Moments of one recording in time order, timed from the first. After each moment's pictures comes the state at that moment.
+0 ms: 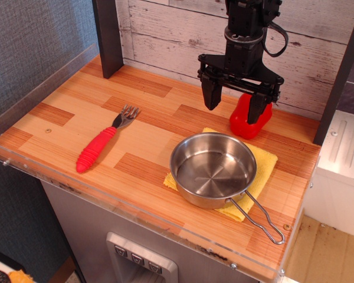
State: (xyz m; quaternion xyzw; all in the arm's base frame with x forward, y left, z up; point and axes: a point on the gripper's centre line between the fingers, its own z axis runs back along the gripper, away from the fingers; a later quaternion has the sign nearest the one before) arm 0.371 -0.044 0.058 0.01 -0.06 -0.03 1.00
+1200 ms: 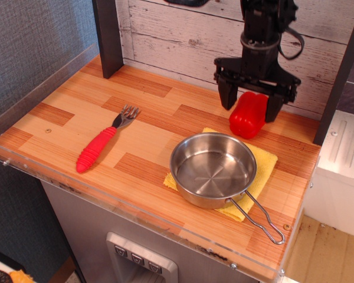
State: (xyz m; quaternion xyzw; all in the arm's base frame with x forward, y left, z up) arm 0.390 -0.059 0.054 0.00 -0.10 -0.01 0.99
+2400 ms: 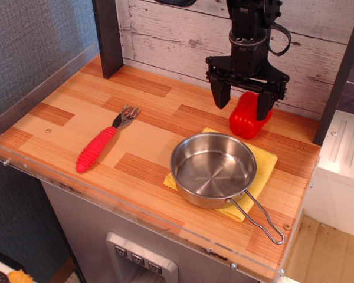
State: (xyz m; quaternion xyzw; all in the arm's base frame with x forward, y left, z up) arm 0.390 -0.049 0.044 -0.02 -0.09 -0.03 1.00
